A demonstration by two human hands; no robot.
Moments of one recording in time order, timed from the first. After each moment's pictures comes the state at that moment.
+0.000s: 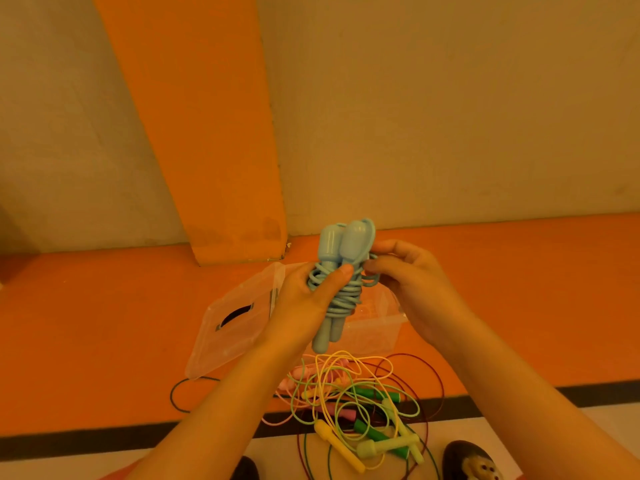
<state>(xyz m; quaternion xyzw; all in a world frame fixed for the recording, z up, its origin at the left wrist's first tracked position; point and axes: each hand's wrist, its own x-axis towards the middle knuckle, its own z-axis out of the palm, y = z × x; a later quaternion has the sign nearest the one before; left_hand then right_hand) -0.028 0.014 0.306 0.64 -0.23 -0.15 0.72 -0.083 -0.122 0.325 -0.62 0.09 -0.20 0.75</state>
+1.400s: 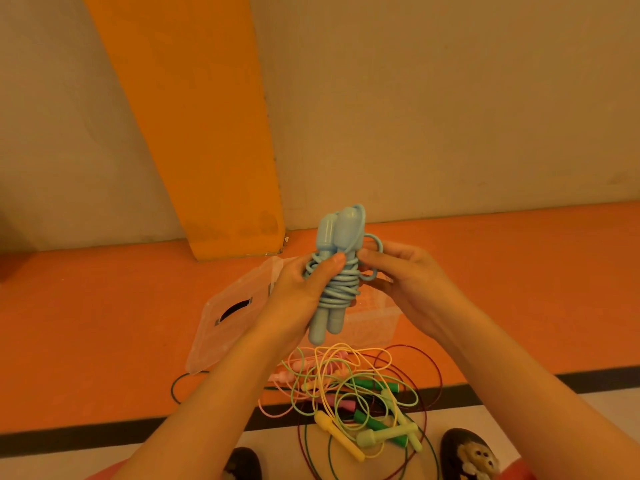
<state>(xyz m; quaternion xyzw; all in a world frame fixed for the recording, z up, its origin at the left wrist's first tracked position) -0.030 0.017 0.313 0.60 -0.23 -0.21 0.74 -0.088 -0.125 0.320 -0.62 0.04 -0.13 0.78</state>
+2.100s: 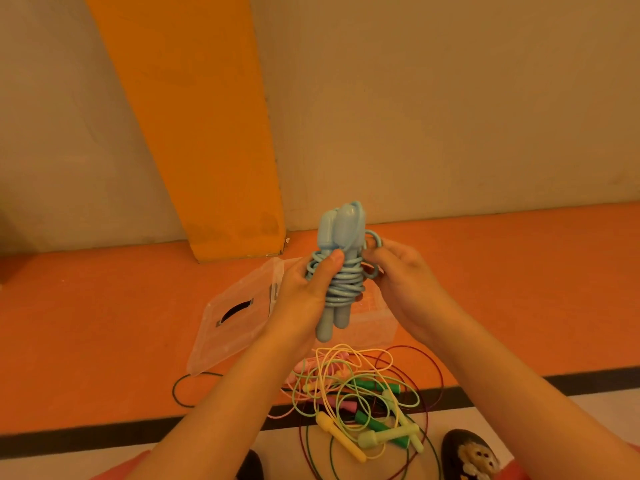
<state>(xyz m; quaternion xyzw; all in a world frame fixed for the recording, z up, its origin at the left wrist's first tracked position) -0.033 0.011 0.307 0.59 -0.20 -0.18 0.76 -0.079 -0.113 0.315 -0.67 0.05 -0.19 0.71</state>
